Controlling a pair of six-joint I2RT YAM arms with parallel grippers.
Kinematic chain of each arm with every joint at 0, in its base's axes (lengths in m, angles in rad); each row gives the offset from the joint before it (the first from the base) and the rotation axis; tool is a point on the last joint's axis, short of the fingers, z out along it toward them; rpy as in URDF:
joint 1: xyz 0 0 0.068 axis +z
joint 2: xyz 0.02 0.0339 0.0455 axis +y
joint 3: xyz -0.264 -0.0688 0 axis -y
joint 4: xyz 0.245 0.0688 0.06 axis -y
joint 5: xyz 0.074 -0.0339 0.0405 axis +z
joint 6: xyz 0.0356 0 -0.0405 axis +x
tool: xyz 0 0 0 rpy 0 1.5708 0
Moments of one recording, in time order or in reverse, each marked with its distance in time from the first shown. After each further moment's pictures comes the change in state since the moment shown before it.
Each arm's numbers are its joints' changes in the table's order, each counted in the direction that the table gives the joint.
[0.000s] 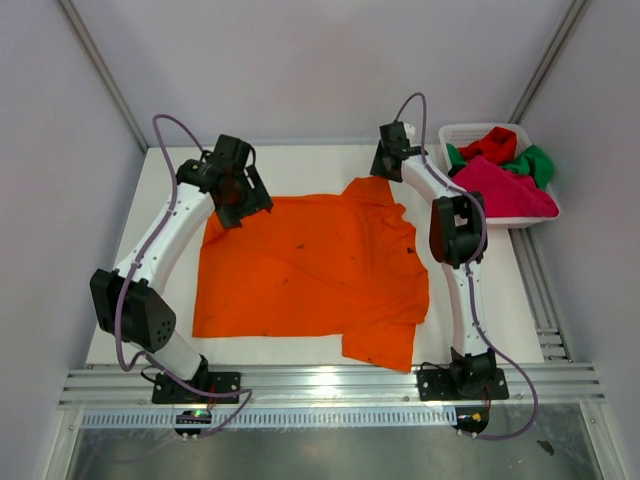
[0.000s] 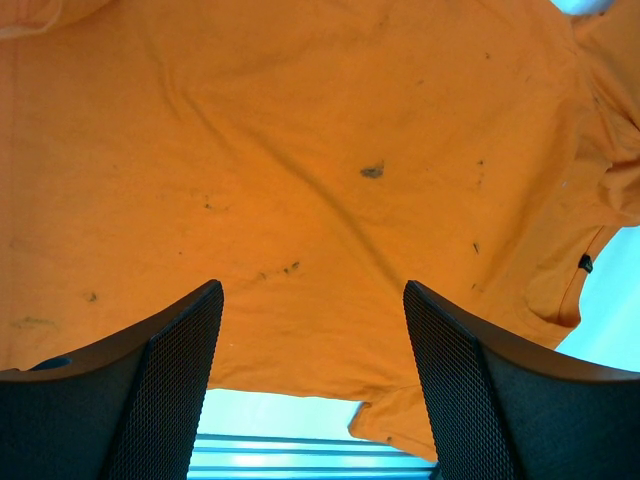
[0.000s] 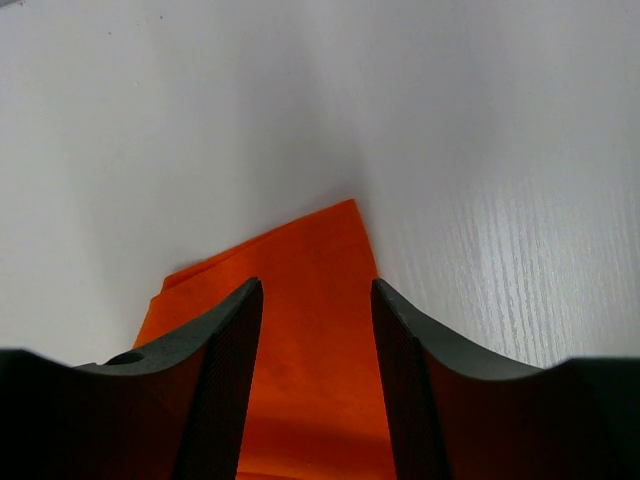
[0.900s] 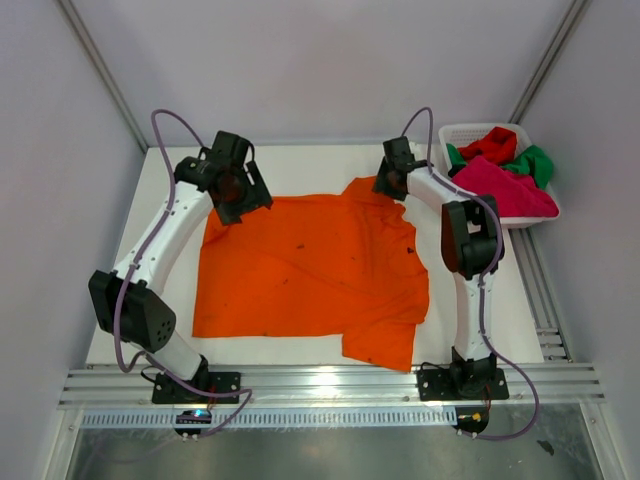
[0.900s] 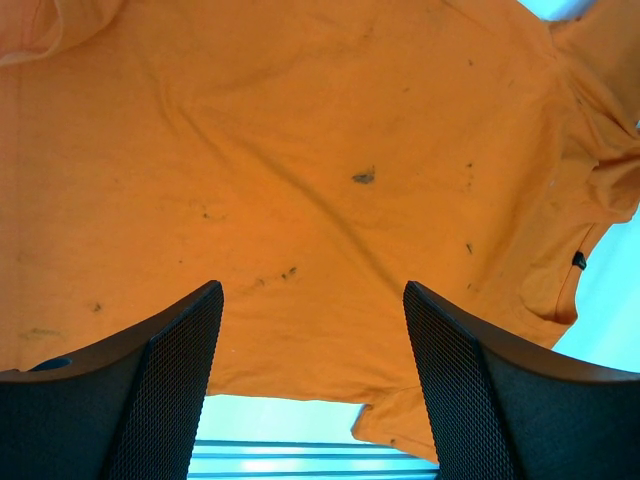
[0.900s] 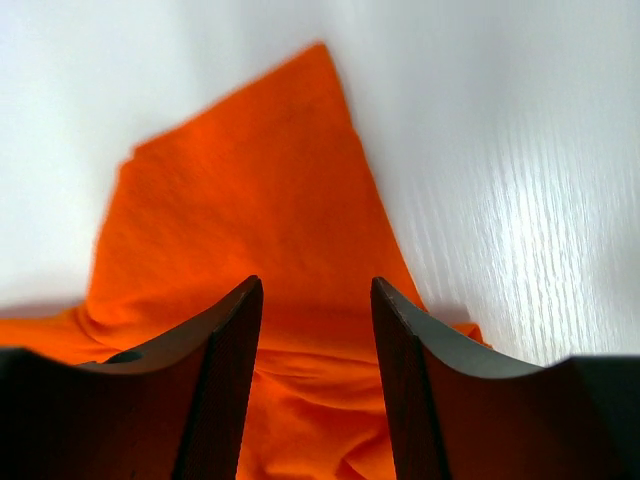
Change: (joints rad) left arm 0.000 0.000 0.033 -0.007 0.000 0.029; right arm 0.009 -0.208 -0.351 0.040 0.041 0.089
